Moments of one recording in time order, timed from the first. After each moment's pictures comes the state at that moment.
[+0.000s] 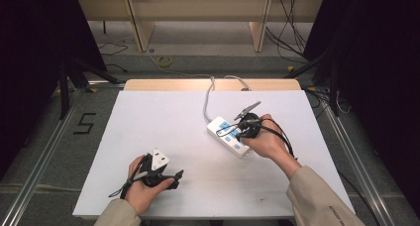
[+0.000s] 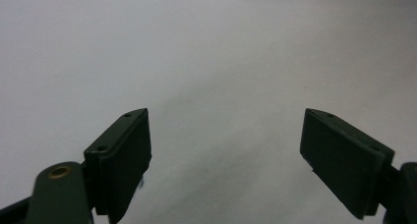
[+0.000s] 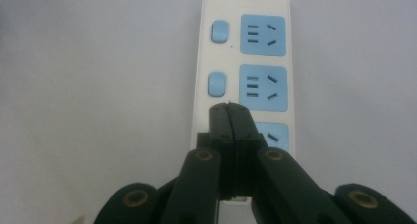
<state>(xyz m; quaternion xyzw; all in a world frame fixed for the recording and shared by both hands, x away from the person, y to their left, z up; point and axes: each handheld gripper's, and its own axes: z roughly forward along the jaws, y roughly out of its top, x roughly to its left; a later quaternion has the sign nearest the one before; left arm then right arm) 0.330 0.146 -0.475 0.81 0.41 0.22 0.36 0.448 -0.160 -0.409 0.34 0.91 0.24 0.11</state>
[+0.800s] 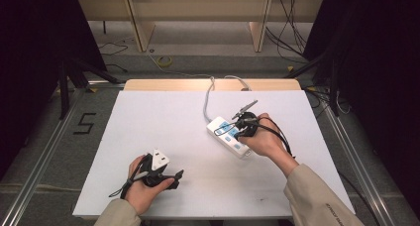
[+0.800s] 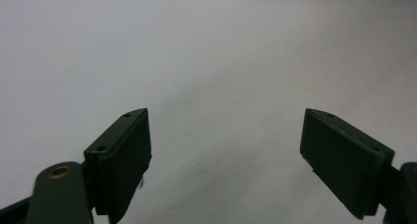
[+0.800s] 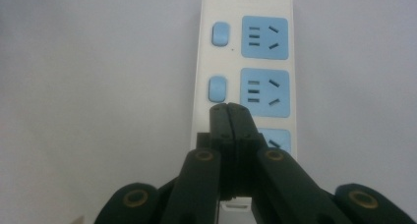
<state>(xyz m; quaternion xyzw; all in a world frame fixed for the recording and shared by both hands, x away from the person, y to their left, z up) 0.330 0.146 -0.475 0.81 0.41 0.22 0.36 0.453 -0.154 -0.411 0.34 0.91 0.23 0.10</state>
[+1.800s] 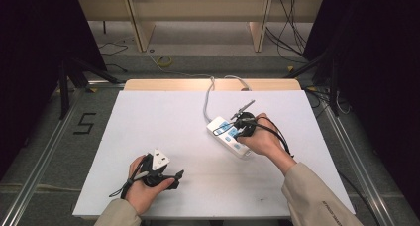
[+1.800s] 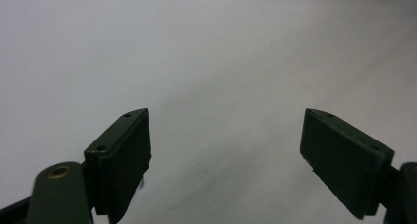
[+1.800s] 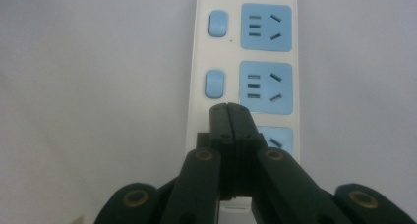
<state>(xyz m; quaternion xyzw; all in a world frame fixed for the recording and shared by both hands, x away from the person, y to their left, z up) 0.330 0.145 -0.476 0.81 0.41 0.22 0.36 0.459 -0.151 -0.417 0.34 0.91 0.21 0.09</state>
